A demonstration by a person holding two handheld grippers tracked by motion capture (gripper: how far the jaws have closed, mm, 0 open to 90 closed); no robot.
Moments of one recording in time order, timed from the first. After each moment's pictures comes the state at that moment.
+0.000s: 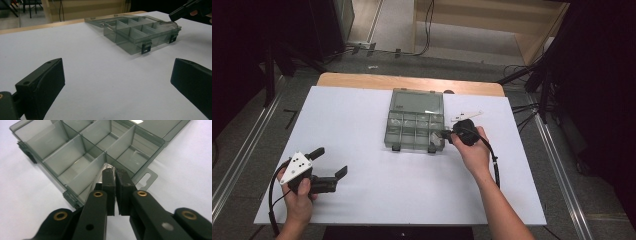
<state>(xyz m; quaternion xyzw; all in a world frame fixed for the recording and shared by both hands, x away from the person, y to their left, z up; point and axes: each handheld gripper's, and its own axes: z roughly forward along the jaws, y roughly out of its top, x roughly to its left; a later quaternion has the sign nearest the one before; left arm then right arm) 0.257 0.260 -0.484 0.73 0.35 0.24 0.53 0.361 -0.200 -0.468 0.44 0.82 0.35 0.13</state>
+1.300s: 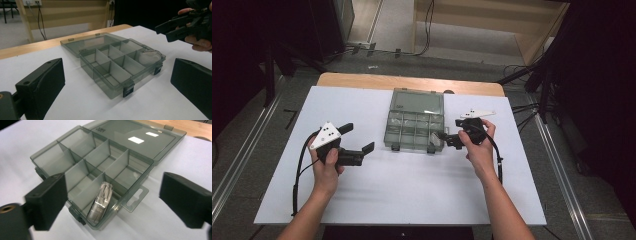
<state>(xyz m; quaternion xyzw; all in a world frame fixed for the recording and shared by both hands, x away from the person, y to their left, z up) 0.316 0.194 -0.445 0.74 0.32 0.19 0.56 0.358 -0.217 -0.458 0.44 0.77 0.43 0.13</state>
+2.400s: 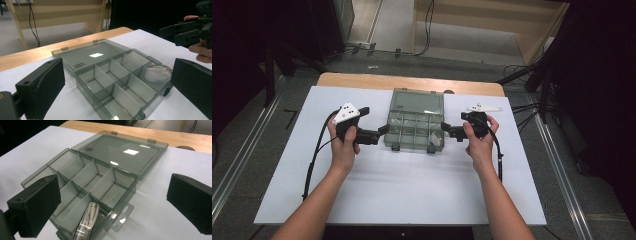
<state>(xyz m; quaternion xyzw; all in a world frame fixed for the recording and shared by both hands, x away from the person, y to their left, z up) 0.375 0.156 -0.440 0.75 0.32 0.17 0.56 0.375 -0.228 -0.459 0.48 0.73 0.47 0.14</state>
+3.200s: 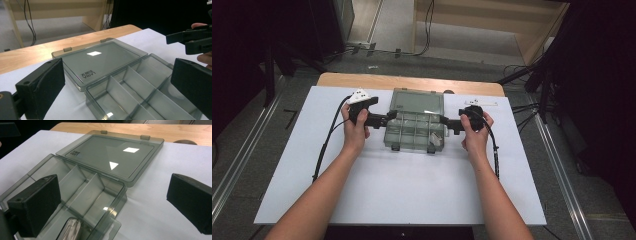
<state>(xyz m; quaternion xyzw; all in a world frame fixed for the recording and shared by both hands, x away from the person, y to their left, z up) 0.442 0.136 -0.460 0.75 0.34 0.14 0.55 0.412 -0.230 -0.480 0.51 0.71 0.48 0.12</state>
